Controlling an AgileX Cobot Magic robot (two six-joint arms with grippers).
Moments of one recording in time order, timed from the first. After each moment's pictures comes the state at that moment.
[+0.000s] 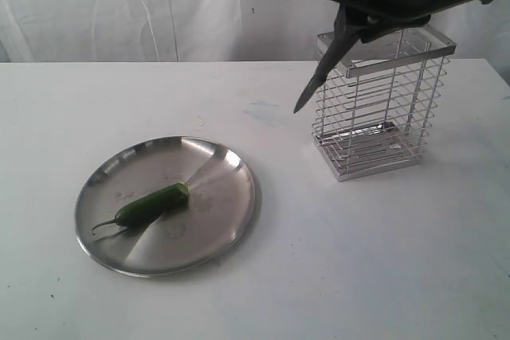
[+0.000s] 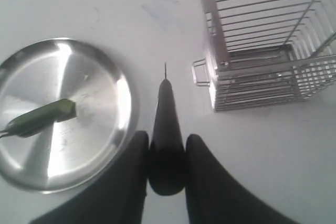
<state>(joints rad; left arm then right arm) -0.12 0.00 0.02 -0.21 0.44 0.31 0.62 1.44 -1.52 -0.23 1.08 0.54</state>
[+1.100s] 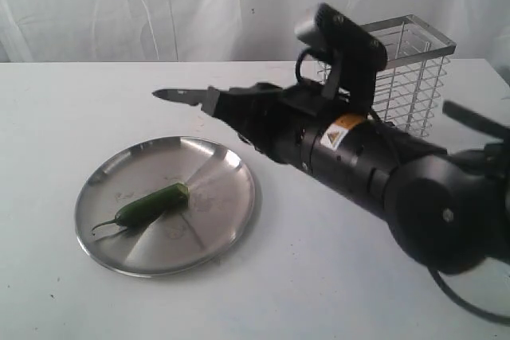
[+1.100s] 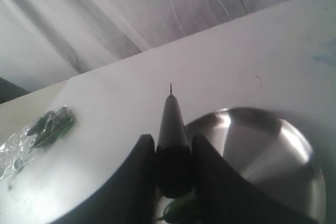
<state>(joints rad) -0.12 0.00 0.02 -0.21 0.45 0.31 0.85 1.43 -0.71 0.49 -0.44 0.23</state>
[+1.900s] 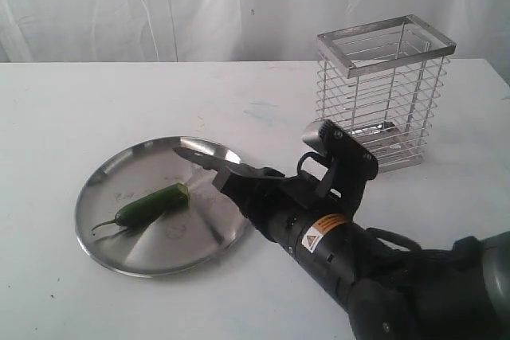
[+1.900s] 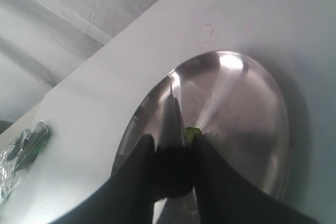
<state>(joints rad) -0.12 0.00 0.02 -0.21 0.49 0.31 0.97 1.68 -0.55 0.55 -0.81 0.55</state>
